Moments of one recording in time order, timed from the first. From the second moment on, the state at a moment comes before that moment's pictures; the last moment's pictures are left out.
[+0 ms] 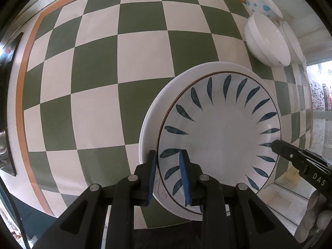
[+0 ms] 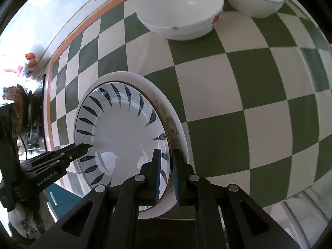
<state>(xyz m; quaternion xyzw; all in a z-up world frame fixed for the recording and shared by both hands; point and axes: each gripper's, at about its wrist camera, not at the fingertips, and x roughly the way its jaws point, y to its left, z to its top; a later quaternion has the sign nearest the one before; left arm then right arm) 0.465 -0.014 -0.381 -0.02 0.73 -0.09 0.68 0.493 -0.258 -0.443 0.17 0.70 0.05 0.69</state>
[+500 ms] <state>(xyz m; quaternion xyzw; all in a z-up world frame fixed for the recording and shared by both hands) 0.425 -0.026 -0.275 0.01 0.66 -0.11 0.74 0.449 -0.218 -0.342 0.12 0.66 0.07 0.74</state>
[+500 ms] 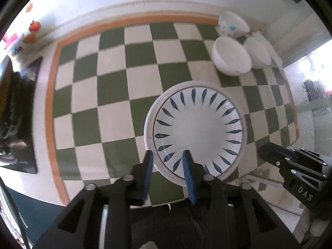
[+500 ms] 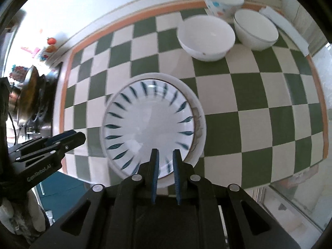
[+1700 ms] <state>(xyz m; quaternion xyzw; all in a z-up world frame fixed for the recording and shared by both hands) 0.383 -0.017 -0.182 -0.03 0.58 -0.12 0.80 0.375 -0.238 -0.222 0.17 0.56 0.05 0.81</state>
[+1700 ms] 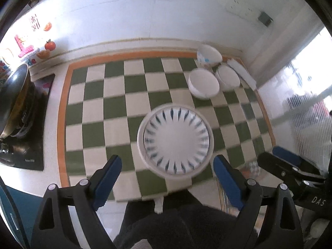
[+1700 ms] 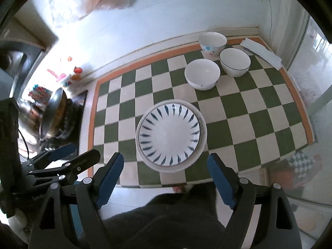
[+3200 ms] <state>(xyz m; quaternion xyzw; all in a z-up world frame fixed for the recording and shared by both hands) 0.562 -0.206 -0.351 -0.06 0.71 -0.13 0.69 0.607 -0.403 -0.420 0.20 0.67 0.08 0.71</state>
